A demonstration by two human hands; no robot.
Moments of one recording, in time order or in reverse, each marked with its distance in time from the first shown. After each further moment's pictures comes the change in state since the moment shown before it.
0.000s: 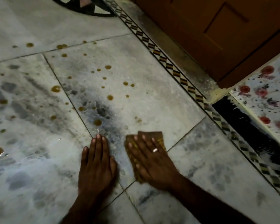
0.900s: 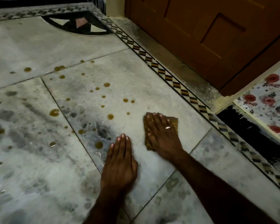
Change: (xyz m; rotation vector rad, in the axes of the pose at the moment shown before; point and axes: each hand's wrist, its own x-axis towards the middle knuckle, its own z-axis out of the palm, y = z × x) left_hand 0.082 0.035 0.014 -0.112 0.004 0.201; right_hand 0.104 0.093 0.011 0.009 0.020 0.359
